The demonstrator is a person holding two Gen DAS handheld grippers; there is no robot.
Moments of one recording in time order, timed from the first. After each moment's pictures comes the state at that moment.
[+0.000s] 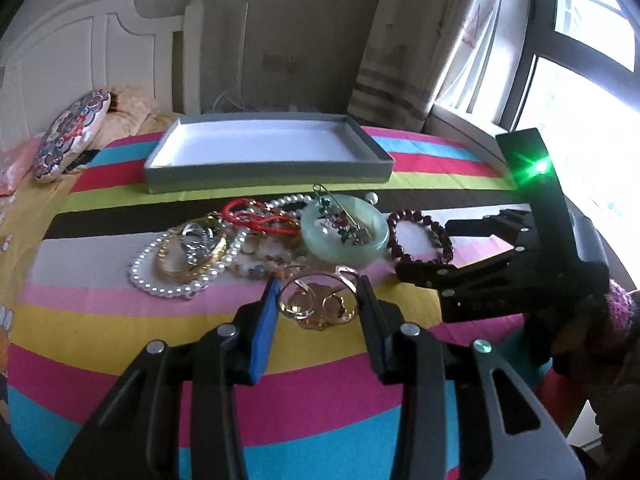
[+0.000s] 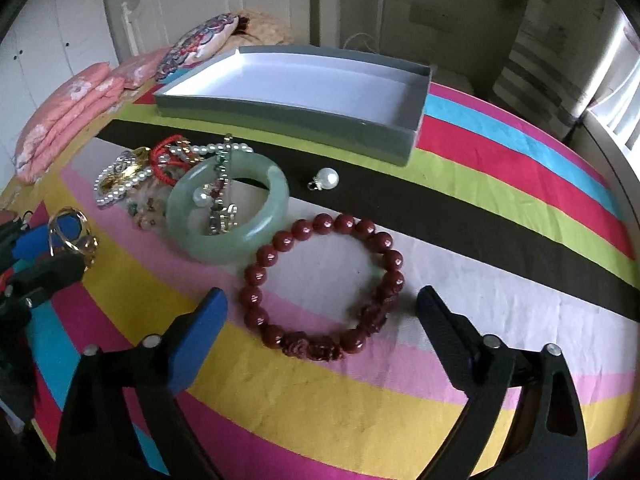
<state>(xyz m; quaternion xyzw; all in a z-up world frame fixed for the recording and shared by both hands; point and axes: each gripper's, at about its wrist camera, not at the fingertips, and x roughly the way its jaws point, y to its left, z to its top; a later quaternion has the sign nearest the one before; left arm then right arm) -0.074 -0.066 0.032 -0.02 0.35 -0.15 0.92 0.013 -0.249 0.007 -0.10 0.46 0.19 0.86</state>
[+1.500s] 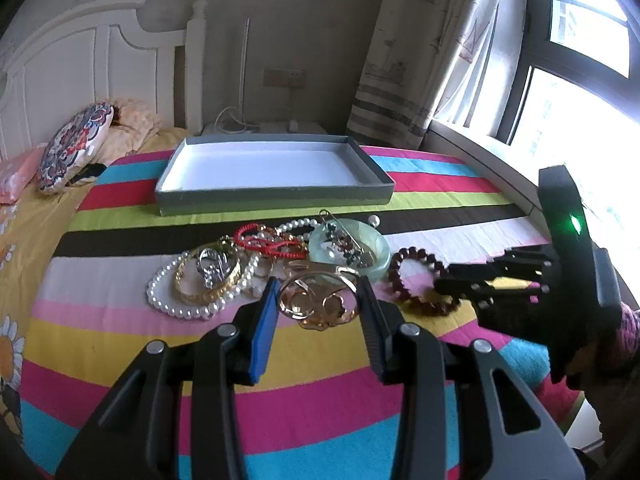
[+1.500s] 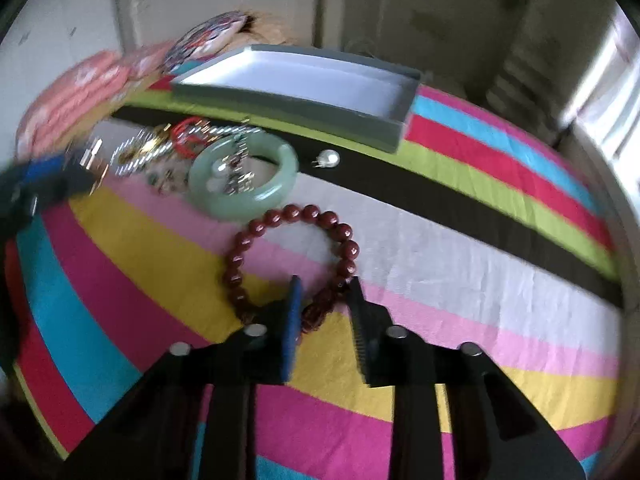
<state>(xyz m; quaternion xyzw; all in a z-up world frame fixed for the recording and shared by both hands) -0.075 -0.060 0.048 -0.02 0.33 -0.16 0.93 -0.024 -0.254 0.020 -0.15 0.44 0.18 0.87</state>
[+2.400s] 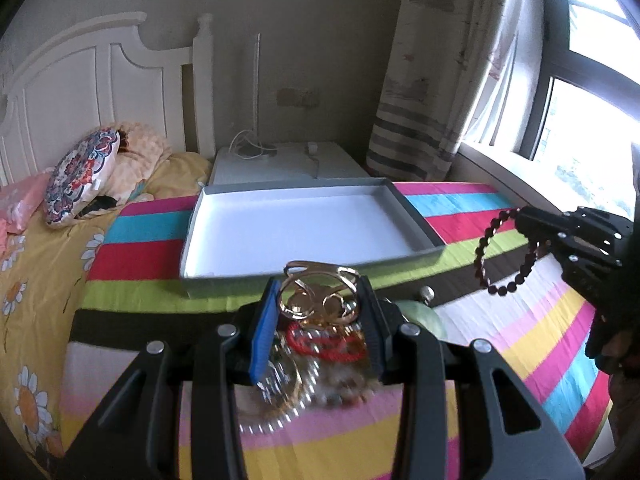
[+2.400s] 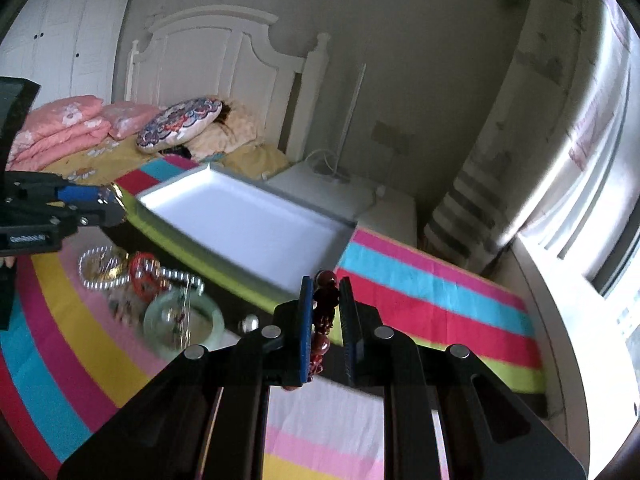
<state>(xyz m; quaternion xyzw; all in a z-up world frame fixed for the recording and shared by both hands) 0.014 -0.036 0.083 0.00 0.32 -0.14 0.94 0.016 -0.265 0.107 -0.18 0.26 0.14 0.94</state>
